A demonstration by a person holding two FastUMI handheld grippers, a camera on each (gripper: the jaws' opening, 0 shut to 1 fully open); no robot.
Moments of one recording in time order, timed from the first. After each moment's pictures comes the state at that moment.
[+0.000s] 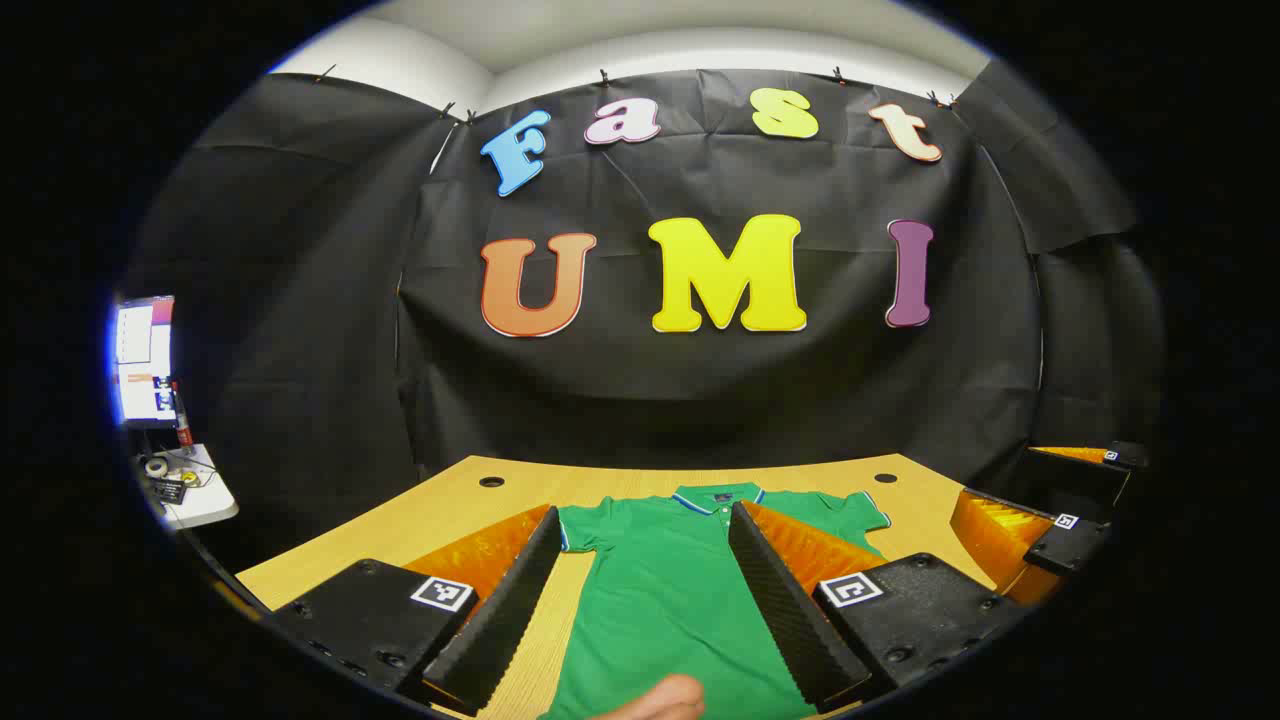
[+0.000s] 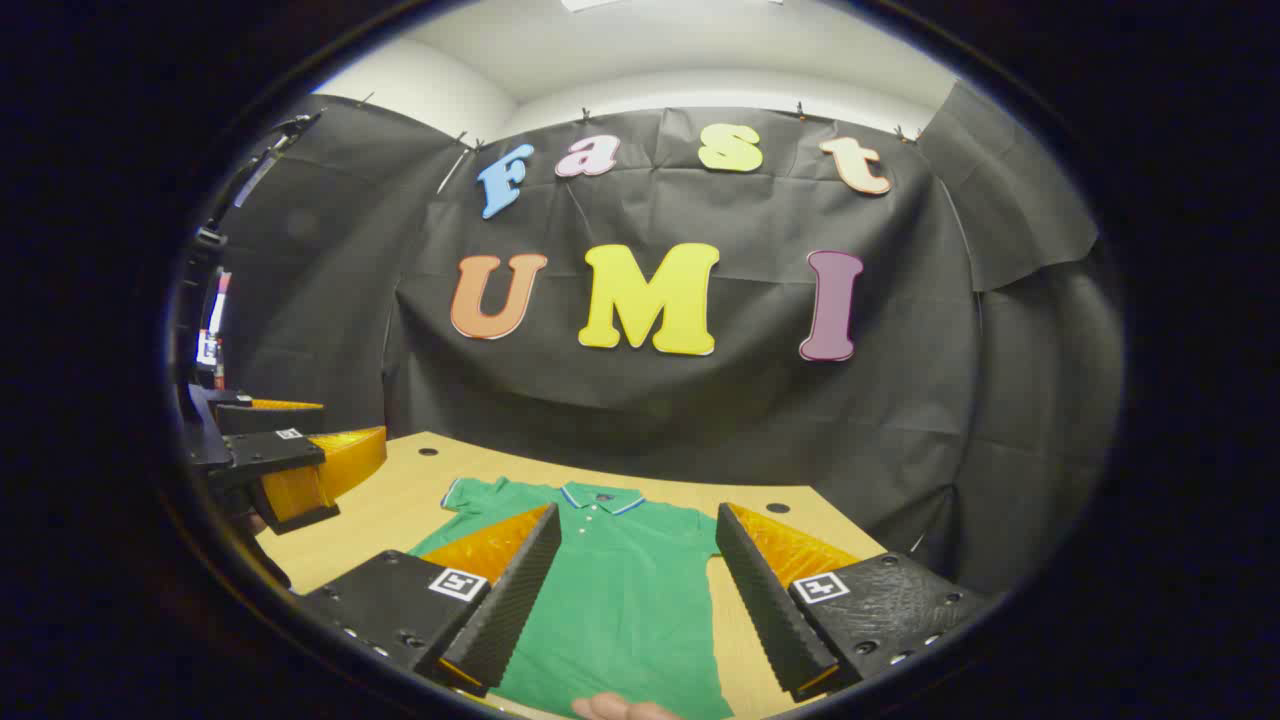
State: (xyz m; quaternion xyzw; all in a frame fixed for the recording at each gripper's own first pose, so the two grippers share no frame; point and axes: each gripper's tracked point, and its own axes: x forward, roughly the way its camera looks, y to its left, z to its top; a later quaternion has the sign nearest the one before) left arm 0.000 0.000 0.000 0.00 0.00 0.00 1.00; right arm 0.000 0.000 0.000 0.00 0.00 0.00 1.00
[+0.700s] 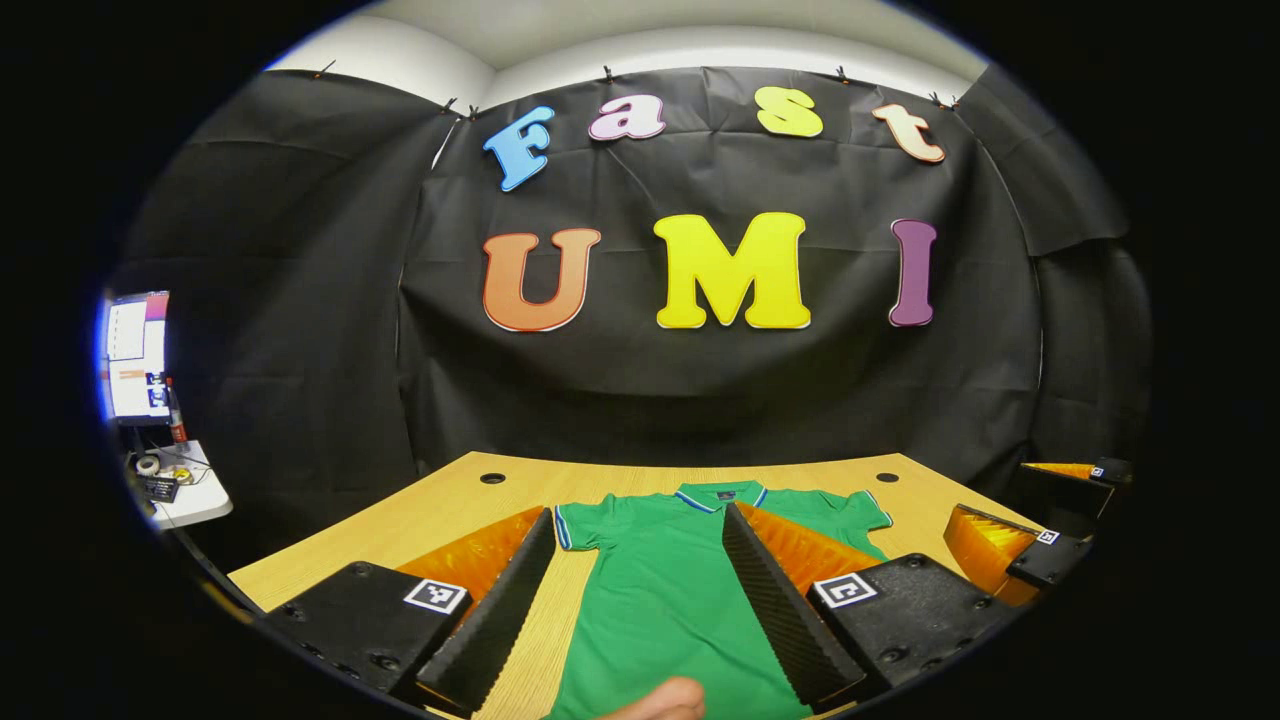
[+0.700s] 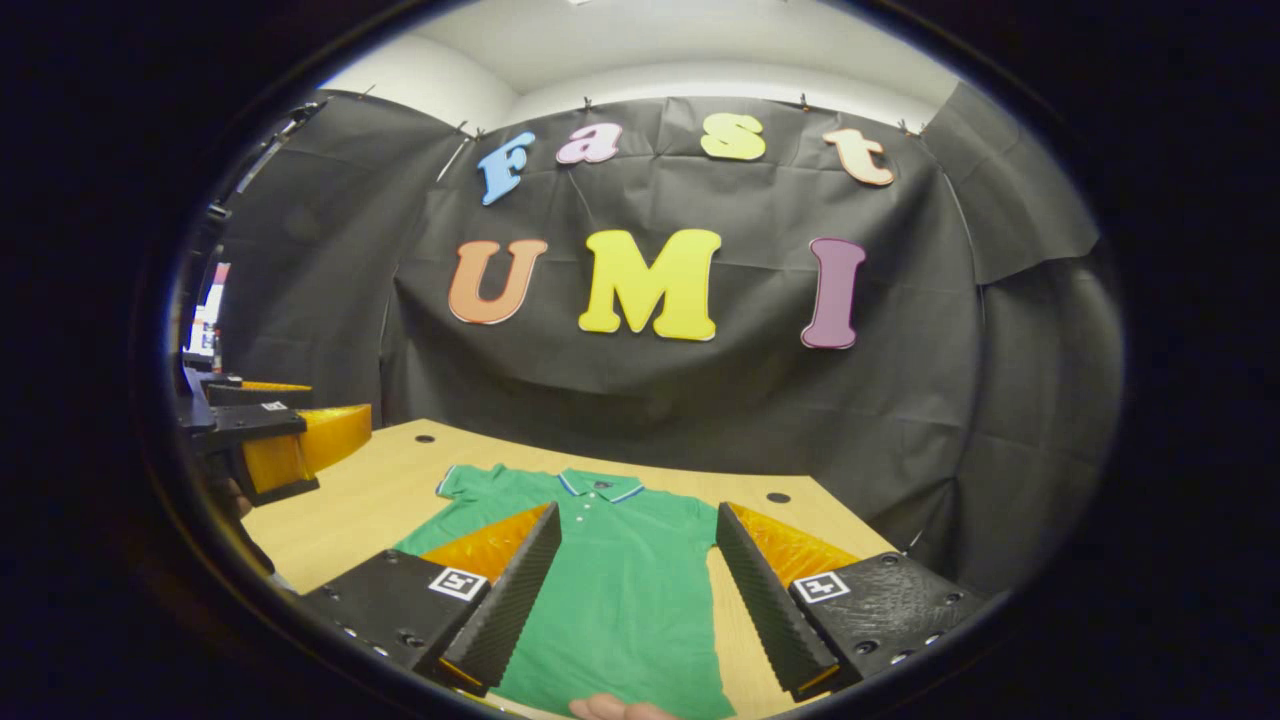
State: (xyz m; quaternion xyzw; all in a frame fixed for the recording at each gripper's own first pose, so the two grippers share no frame) left arm 0.004 0.008 -0.007 -0.01 0.01 0.01 1.00; right arm 0.007 -0.003 -0.015 -0.01 0.01 0.00 1.00
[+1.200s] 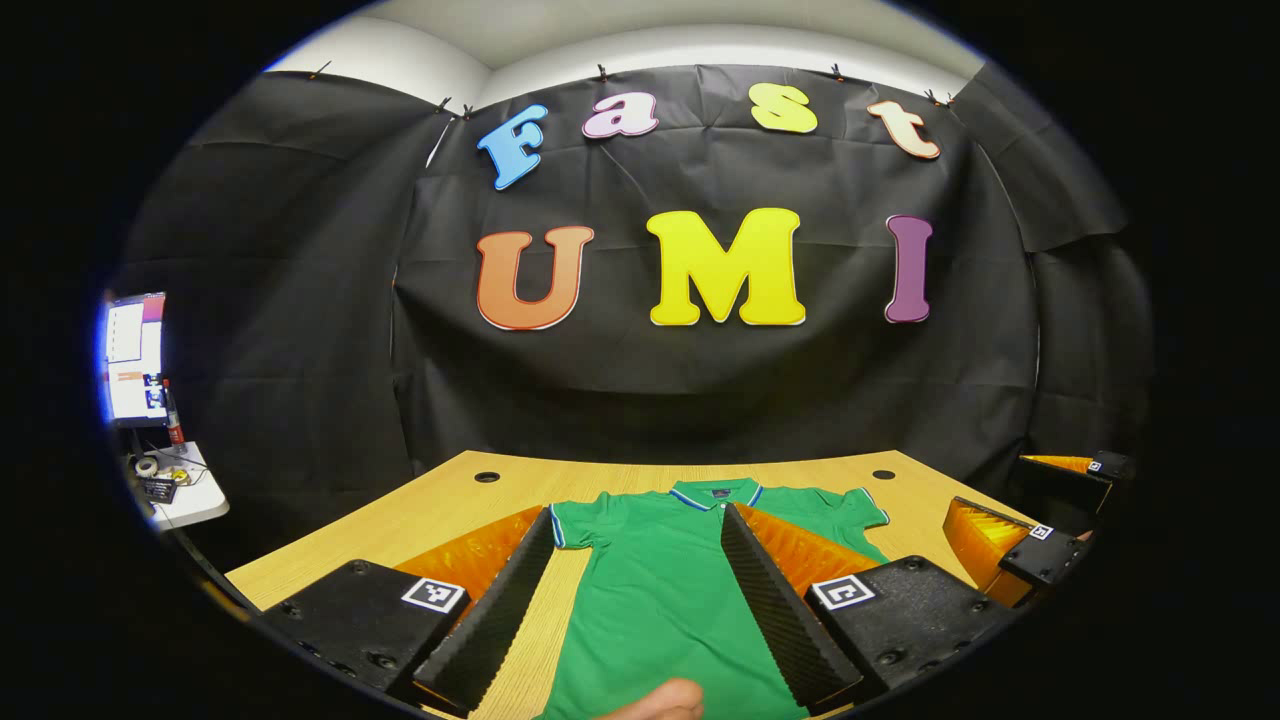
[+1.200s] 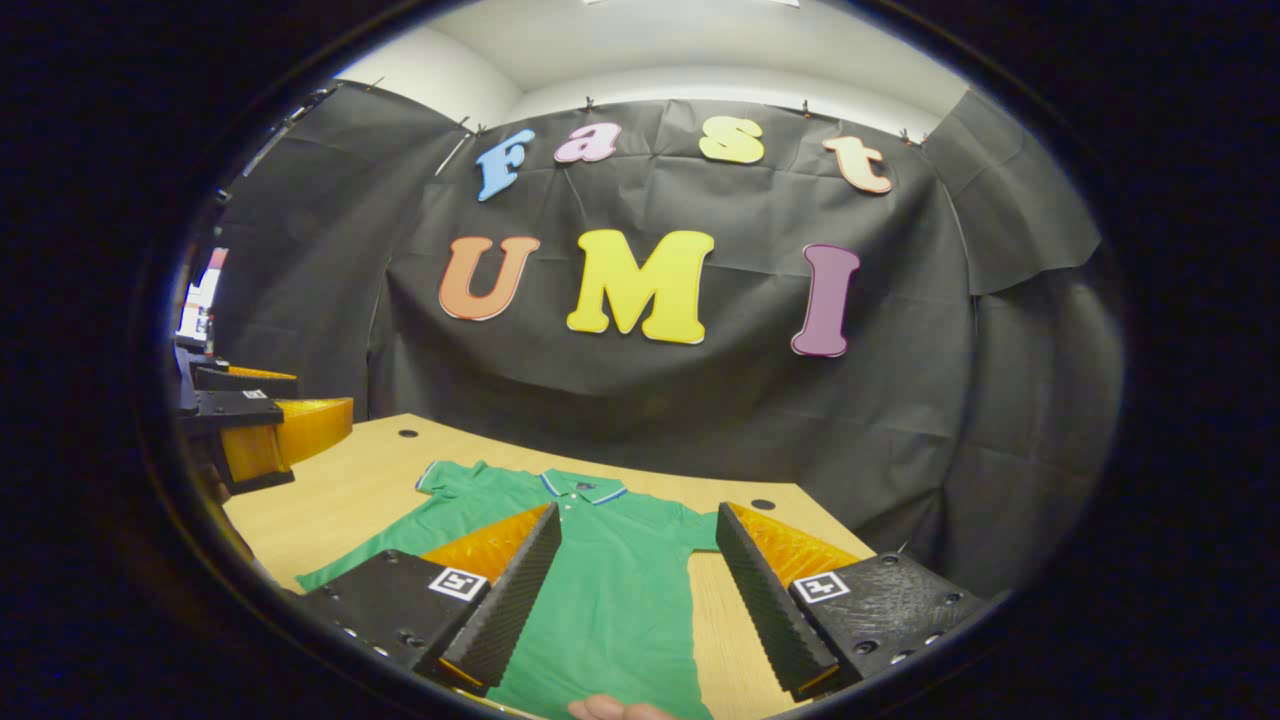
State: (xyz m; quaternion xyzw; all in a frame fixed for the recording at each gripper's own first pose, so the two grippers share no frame) left arm 0.008 0.004 -0.011 0.00 0.02 0.01 1.00; right arm 0.023 -0.016 -0.018 -0.03 0.00 -0.02 1.00
